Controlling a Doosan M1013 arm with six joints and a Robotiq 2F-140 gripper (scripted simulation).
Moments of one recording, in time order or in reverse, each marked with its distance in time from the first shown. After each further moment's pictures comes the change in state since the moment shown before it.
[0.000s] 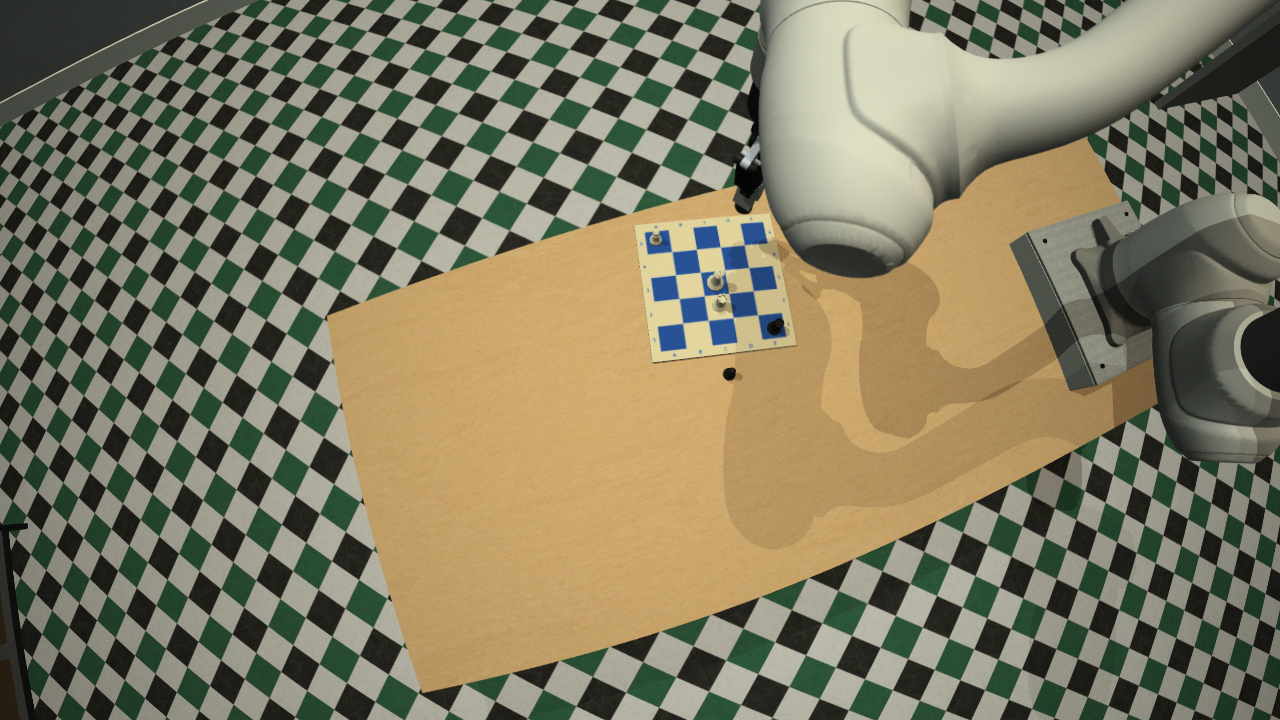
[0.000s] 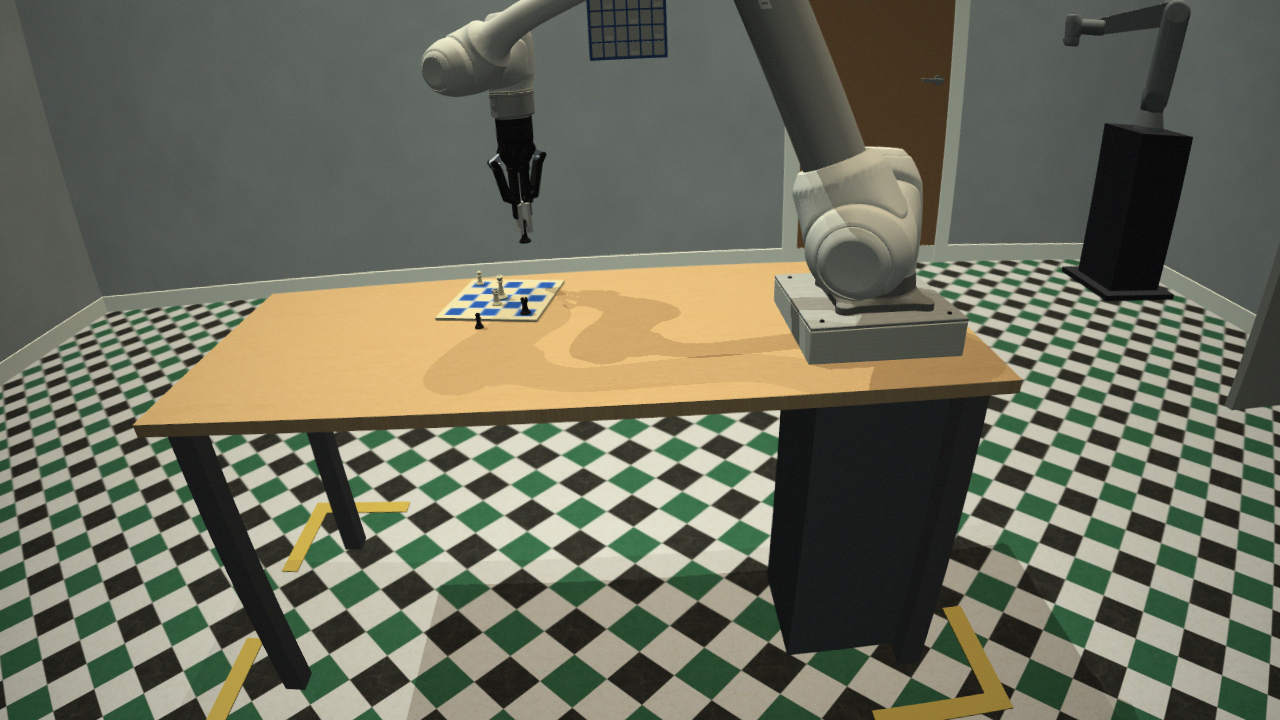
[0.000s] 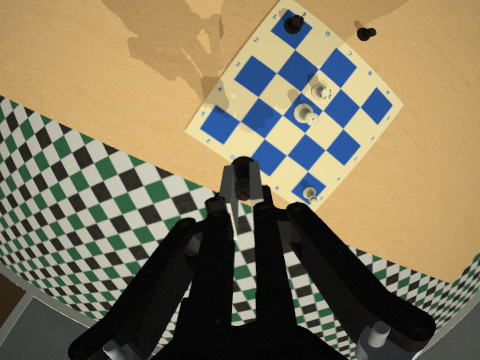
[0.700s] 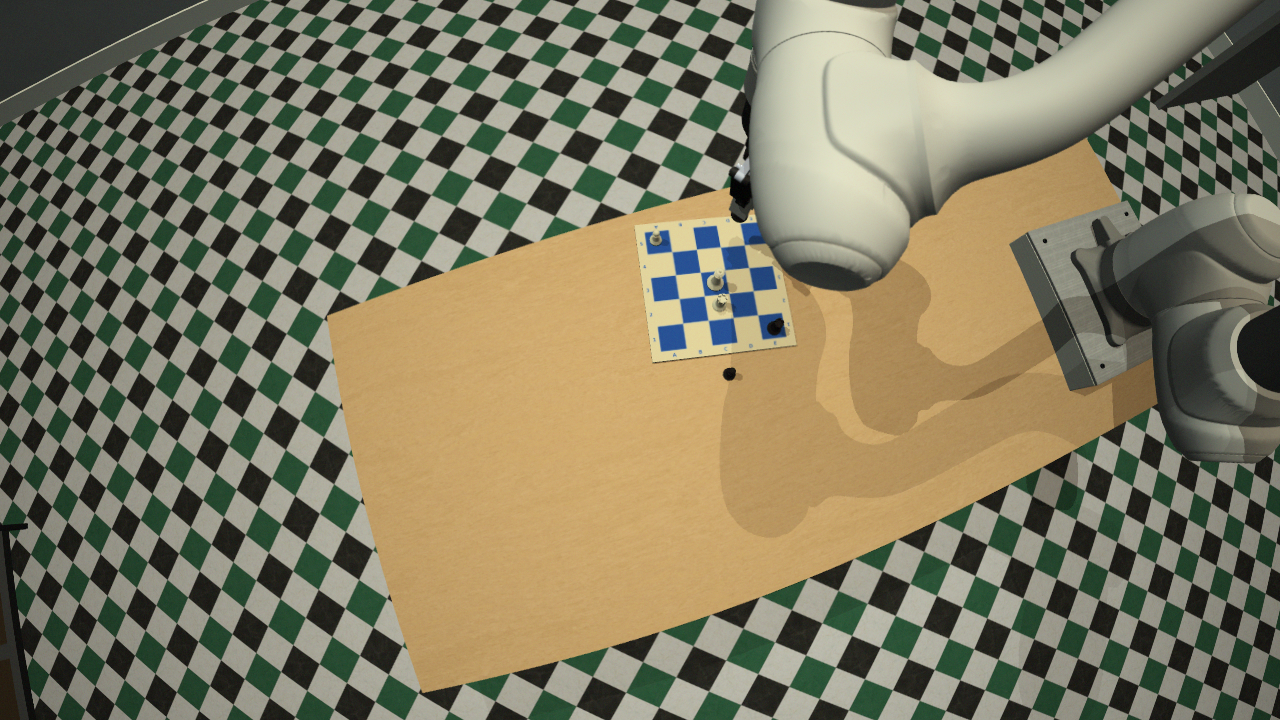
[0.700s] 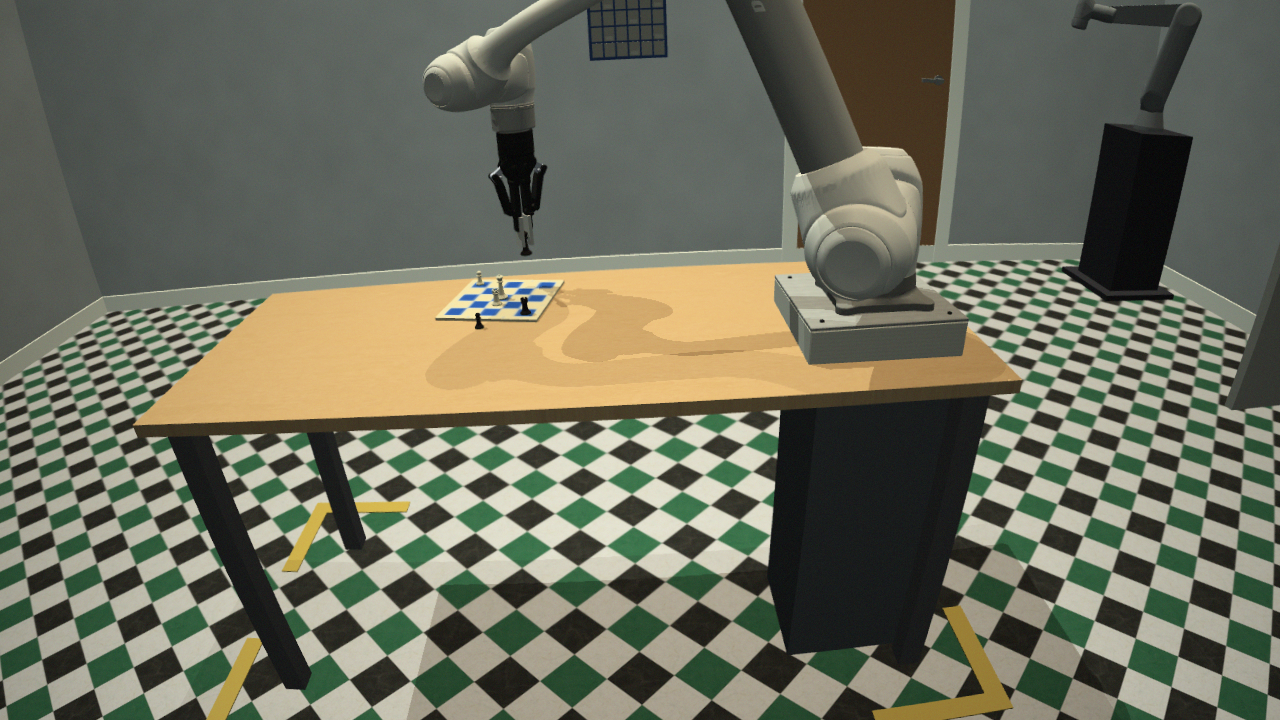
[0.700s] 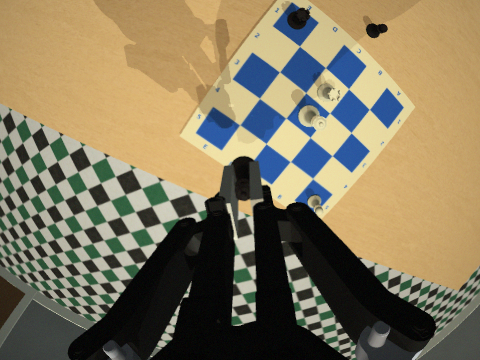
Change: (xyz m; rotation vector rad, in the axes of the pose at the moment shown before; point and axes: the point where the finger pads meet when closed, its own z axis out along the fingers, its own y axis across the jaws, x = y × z) arm -0.001 0.000 0.028 0.001 0.001 0.002
